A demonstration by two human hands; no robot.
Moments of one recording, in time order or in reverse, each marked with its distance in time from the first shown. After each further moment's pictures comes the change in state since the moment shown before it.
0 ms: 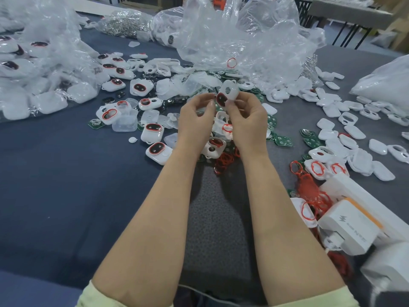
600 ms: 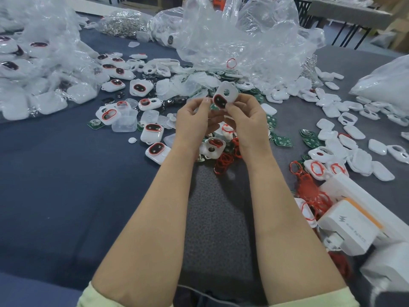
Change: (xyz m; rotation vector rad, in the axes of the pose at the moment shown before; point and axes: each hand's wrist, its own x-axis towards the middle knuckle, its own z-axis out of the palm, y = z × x) left_hand -0.003 0.005 -0.002 -0.289 -0.032 -0.219; right_hand 0.008 0.010 -0.005 0.240 -0.120 0.134
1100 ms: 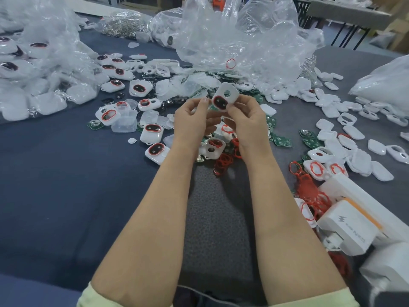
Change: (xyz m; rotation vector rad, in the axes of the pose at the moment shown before) left_hand 0.001 0.000 -0.002 0.027 0.040 0.025; right_hand 0.002 0.002 0.001 0.025 -0.002 0.010
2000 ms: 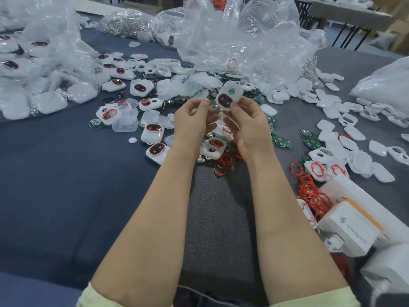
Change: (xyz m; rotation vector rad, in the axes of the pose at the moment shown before) left_hand 0.003 -0.003 -0.001 -0.069 0.022 -0.014; right_hand -0.003 -0.004 -0.001 0.263 -0.027 0.125
